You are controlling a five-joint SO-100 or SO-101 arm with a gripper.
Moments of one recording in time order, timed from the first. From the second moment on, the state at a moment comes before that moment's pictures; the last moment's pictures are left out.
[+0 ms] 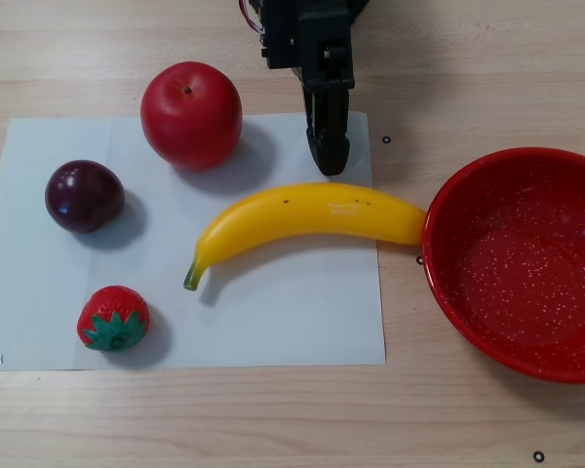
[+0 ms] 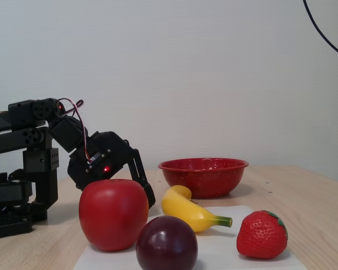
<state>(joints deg) 6.6 187.9 177.5 50.1 -2.2</state>
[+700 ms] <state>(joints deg) 5.7 180.4 168.8 60.7 -2.2</state>
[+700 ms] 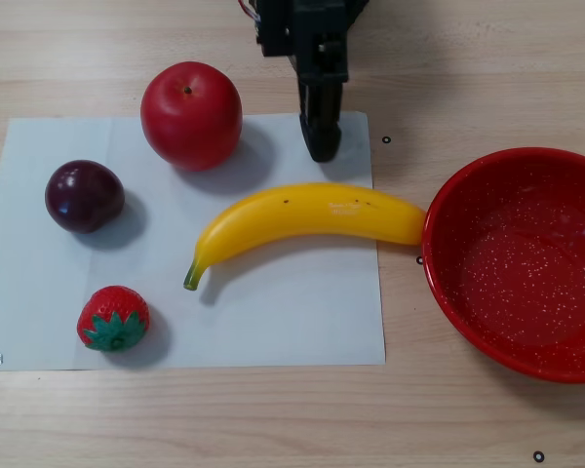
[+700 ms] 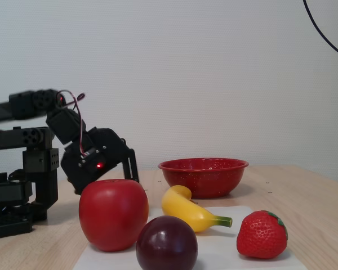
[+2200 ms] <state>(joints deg) 3.1 110.6 99.3 80.5 -5.0</state>
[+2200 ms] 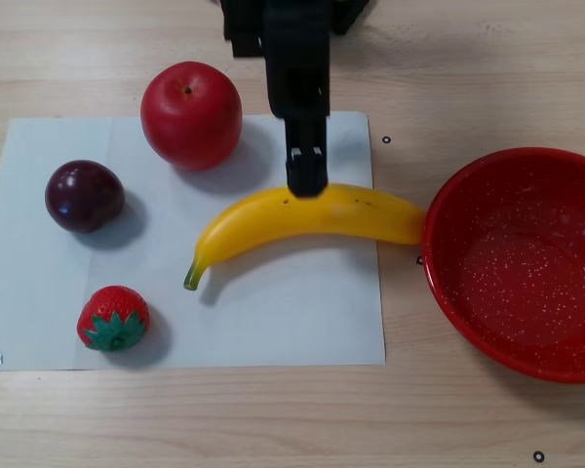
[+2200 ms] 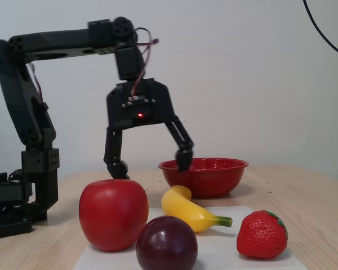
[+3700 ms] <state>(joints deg) 4.4 70.2 71.6 82.9 -4.9</state>
